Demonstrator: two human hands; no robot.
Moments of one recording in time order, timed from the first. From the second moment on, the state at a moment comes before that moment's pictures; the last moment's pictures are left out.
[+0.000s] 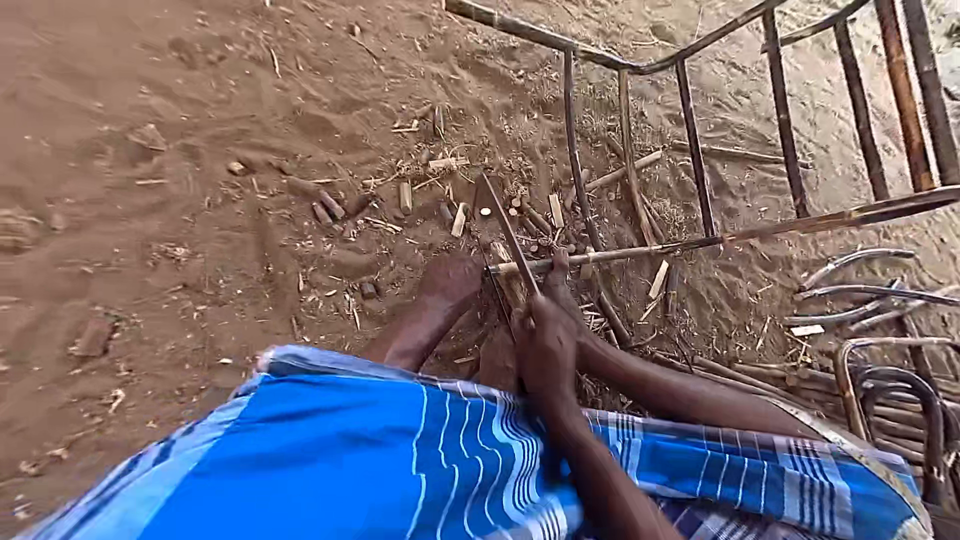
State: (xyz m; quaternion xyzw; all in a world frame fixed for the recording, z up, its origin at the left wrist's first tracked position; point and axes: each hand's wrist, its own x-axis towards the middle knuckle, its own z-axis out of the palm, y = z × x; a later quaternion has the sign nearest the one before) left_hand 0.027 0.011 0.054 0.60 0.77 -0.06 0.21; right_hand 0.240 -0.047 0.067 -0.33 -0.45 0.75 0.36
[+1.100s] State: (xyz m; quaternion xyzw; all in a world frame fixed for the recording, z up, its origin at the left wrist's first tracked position) left_hand 0.010 0.020 0.060 0.56 0.78 -0.01 0.28; right_hand 0.193 -0.047 0.120 -0.55 -0.53 0.53 0.36
